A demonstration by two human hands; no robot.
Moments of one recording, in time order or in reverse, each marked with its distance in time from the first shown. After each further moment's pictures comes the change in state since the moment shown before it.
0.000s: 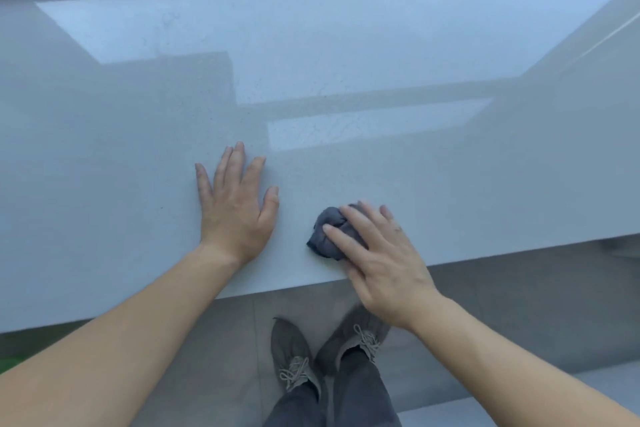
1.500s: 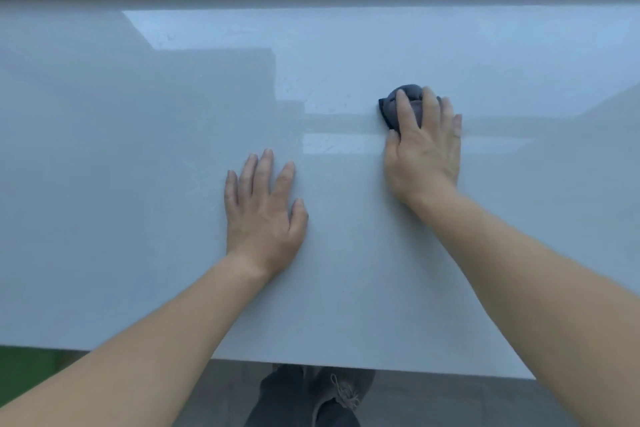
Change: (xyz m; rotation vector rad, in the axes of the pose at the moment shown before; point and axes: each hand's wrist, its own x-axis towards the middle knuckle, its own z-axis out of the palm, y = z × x) left_hand 0.073 0.099 0.039 0.125 0.002 -0.141; right_hand 0.192 0.182 -0.052 0.056 0.110 0.444
